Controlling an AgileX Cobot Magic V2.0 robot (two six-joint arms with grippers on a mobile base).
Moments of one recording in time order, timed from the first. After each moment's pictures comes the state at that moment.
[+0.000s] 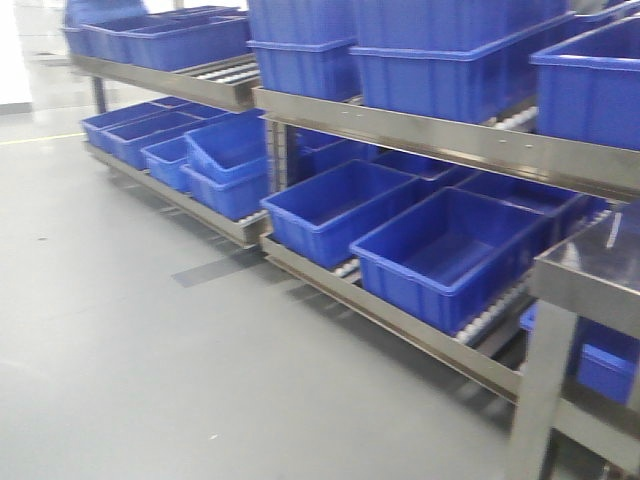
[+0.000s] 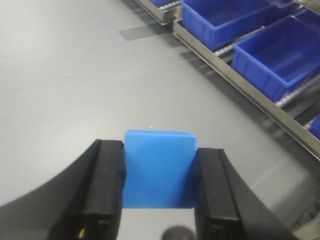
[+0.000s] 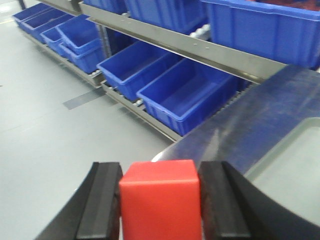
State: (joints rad) left arm -0.18 0.47 -0.41 0.27 0.50 -0.49; right arm 0.00 0.46 -0.46 0.10 0.30 0.04
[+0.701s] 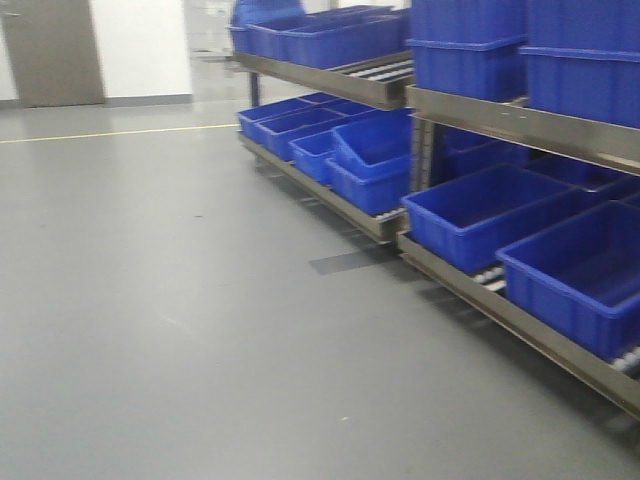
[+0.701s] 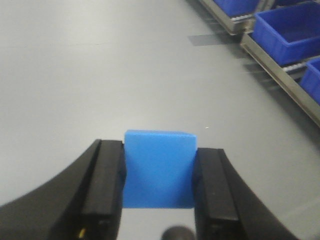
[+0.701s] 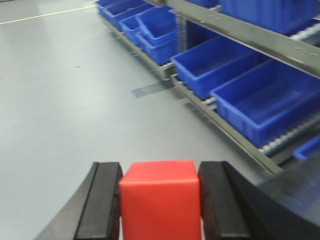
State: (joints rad) left arm -0.18 0.47 -0.41 0.27 0.50 -0.49; right arm 0.00 0.46 -0.46 0.10 0.30 0.04
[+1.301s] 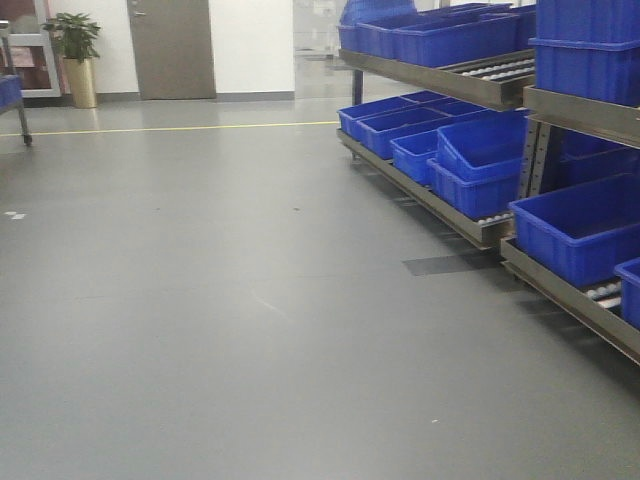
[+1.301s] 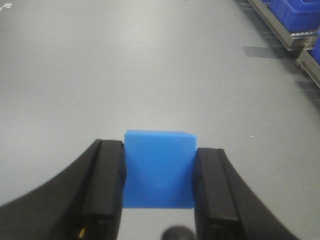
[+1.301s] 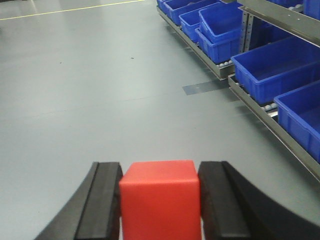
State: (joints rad) left arm -0.18 0.47 -0.41 0.27 0.50 -0.49; right arm 0.00 0.46 -0.46 0.10 0.30 0.04
